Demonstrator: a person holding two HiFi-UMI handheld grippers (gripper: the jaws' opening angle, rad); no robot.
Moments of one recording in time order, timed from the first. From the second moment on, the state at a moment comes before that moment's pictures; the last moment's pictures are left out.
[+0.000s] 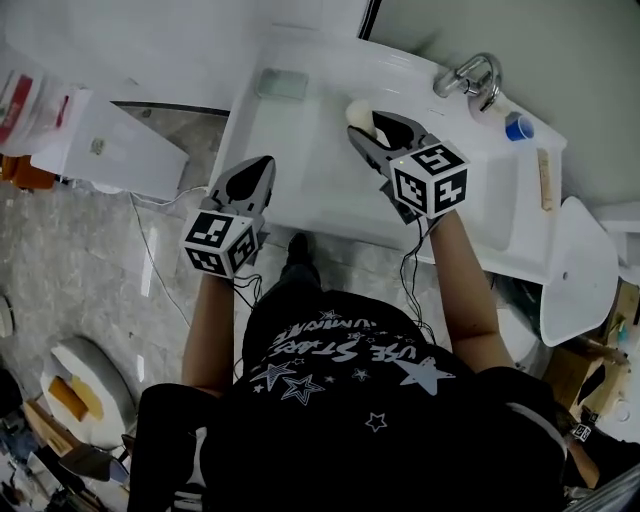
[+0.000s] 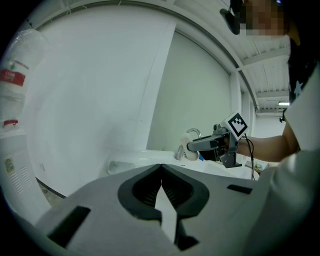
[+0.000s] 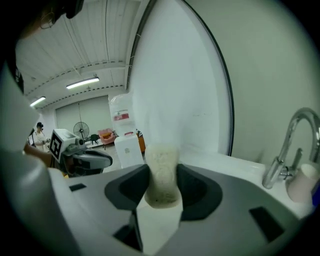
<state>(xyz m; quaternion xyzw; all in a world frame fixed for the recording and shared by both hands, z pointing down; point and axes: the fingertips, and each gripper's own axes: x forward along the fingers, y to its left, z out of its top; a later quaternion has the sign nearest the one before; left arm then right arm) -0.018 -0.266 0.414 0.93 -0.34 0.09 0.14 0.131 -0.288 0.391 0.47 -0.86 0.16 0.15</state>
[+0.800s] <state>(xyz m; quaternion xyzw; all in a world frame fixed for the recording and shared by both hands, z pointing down) 0.058 -0.078 0.405 0.94 -0.31 0.09 0.13 0.229 -0.069 0.383 0.53 -0.82 0.19 0.07</state>
